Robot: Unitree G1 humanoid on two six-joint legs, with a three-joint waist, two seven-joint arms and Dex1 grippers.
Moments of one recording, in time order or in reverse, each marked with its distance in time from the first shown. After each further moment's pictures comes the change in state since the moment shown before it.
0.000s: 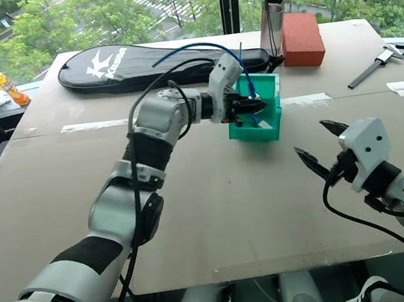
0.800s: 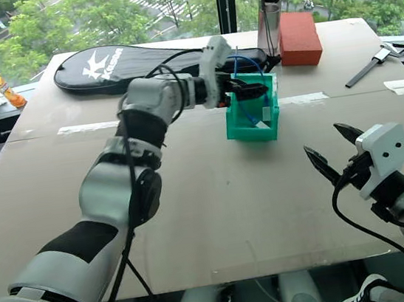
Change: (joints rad) left arm -0.026 0.071 0.185 -0.073 -0.079 0.160 -0.021; right arm 0.033 0.038 -0.026 -0.023 0.089 0.006 -0.068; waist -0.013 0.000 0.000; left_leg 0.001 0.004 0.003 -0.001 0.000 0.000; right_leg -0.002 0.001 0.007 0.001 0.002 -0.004
